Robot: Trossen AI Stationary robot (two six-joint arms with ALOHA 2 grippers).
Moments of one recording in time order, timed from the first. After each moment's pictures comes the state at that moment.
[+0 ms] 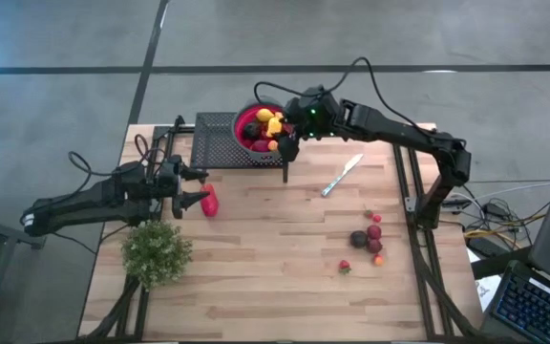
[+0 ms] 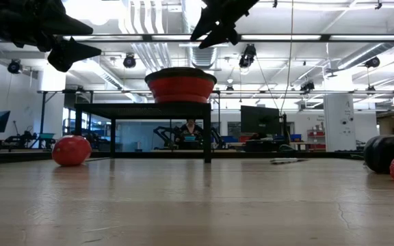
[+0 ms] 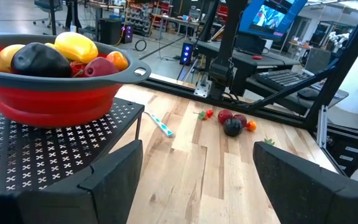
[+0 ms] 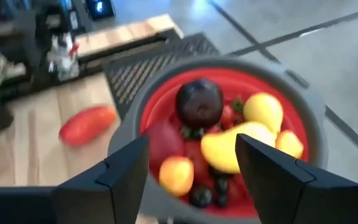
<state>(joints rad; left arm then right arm) 0.22 0.33 0.34 -0.17 0.06 -0.19 -0.33 1.72 1.73 -0.59 0.05 0.10</state>
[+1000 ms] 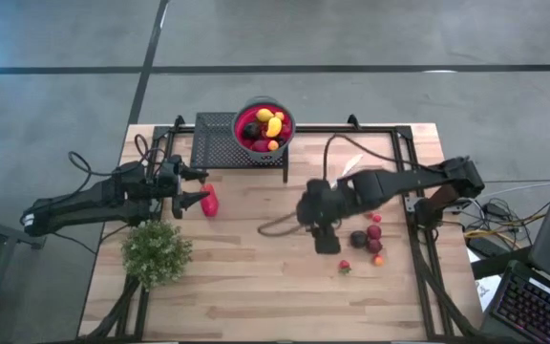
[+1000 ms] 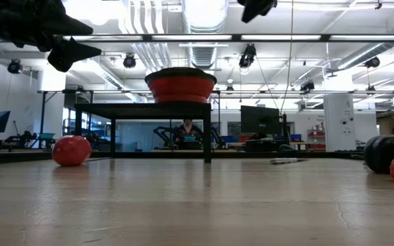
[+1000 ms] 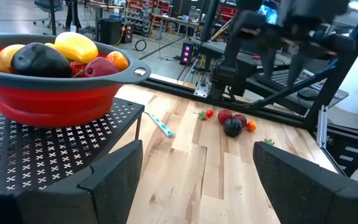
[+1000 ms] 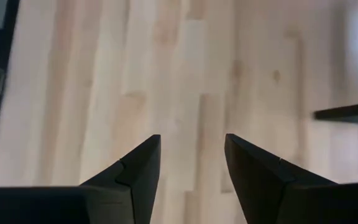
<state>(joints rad) 0.22 0.33 0.34 -0.17 0.06 -0.19 0.21 1.66 1.67 -1.08 0.05 0.14</state>
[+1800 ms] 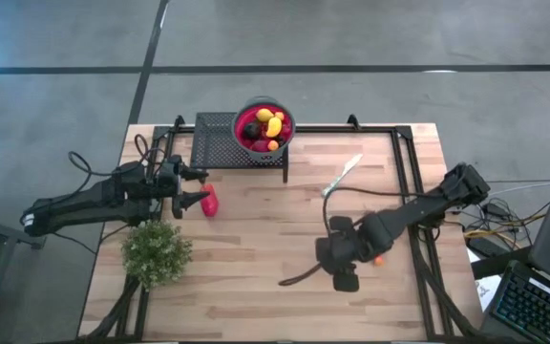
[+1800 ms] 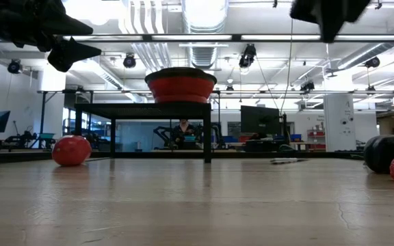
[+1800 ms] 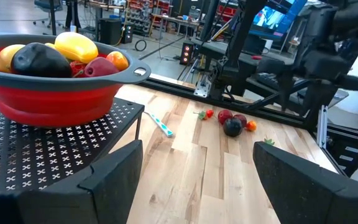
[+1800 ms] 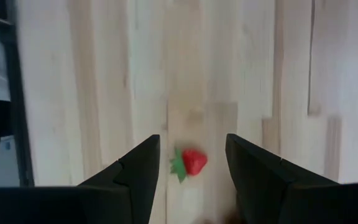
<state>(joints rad) 0.22 0.33 0.34 -0.17 0.06 -0.19 0.47 1.66 1.47 -1.11 0.05 0.51</state>
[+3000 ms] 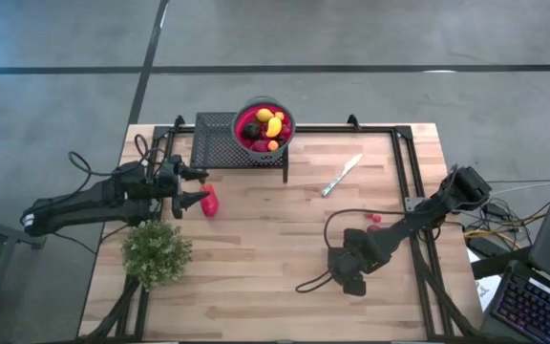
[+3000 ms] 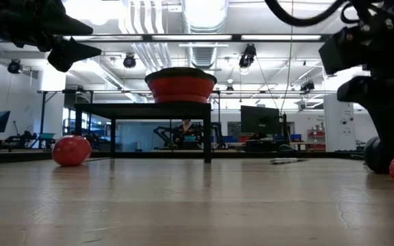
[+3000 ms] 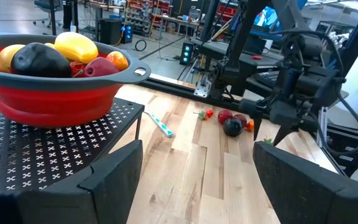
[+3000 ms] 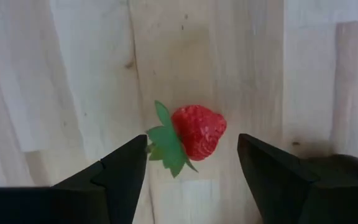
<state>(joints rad) 0.22 0.33 0.34 -0.17 0.06 -0.19 0.54 1.67 0.99 -0.77 0.02 0.68</state>
